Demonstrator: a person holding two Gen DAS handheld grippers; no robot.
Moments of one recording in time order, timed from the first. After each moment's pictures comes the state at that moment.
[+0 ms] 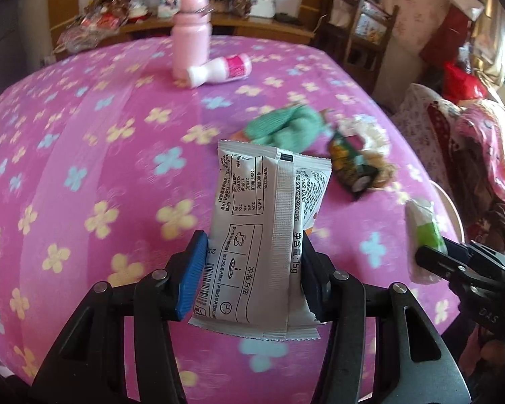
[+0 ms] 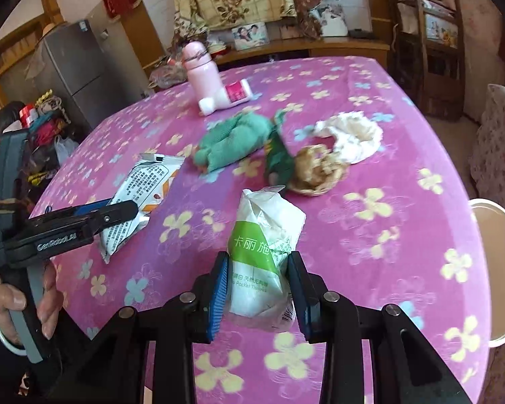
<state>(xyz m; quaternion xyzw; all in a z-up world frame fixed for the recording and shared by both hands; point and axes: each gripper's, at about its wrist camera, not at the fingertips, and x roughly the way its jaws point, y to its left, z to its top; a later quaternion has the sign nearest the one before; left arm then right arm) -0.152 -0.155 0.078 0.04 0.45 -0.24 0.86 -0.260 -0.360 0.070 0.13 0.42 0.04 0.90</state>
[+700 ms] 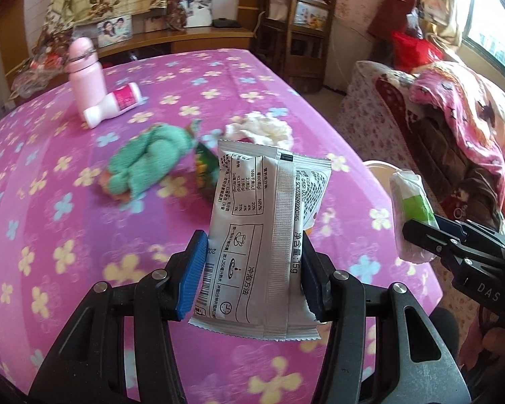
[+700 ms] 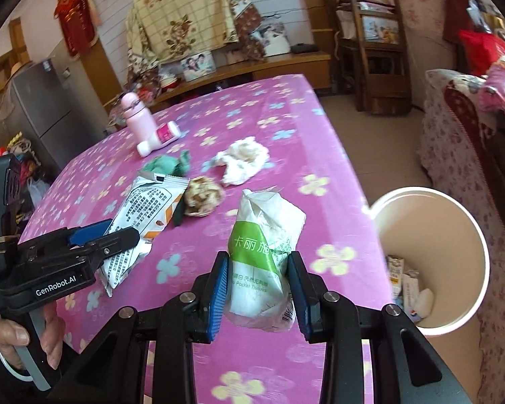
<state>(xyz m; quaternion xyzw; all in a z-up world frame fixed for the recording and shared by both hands) -0.198 -0.284 0.091 0.09 0.42 -0.32 0.84 -0.321 -0.466 0.090 0.16 0.38 -0.06 0.91</state>
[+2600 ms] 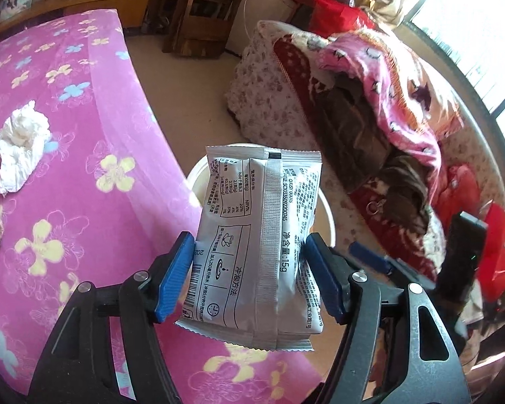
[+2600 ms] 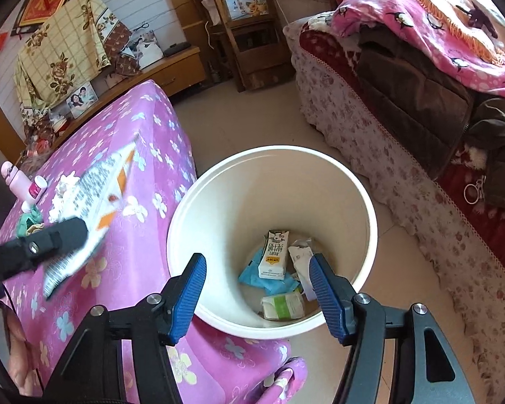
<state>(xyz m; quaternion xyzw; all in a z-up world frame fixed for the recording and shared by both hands) -0.221 -0.491 0.060 0.03 0.49 -0.49 0.72 -0.391 -0.643 0.026 0.25 0.40 -0.25 0.85</state>
